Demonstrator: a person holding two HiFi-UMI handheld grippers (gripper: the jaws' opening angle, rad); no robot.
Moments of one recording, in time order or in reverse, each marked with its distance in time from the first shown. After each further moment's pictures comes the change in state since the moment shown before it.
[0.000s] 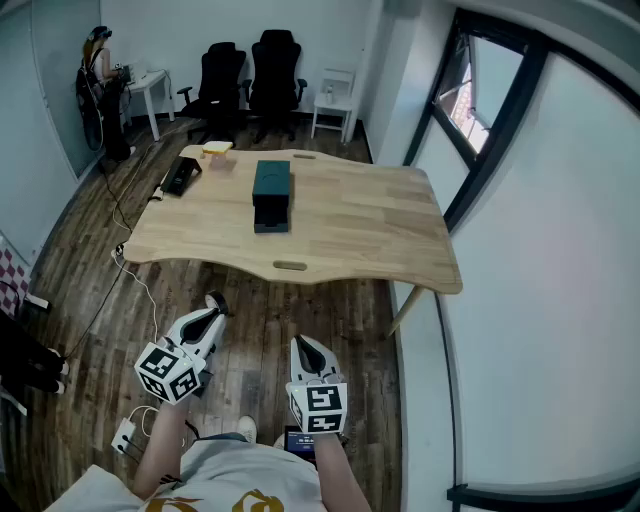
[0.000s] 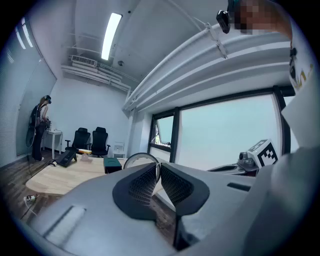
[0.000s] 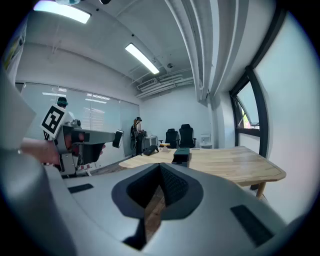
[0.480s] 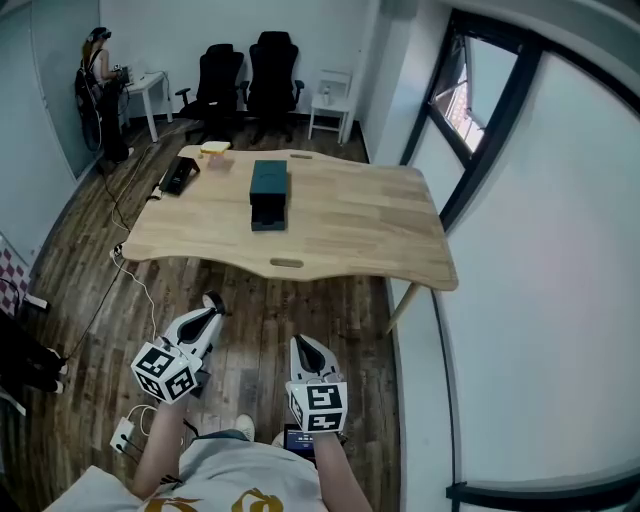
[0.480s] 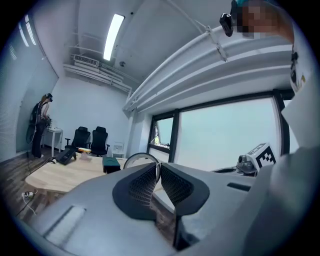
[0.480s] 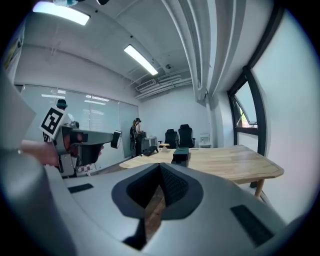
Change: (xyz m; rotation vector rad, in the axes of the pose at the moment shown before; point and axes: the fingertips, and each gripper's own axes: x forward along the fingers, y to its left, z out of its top) left arm -0.014 -0.013 0.000 -0.028 -0.010 -0.004; right arm -0.018 0.001 -0.004 0.025 -0.005 -0.003
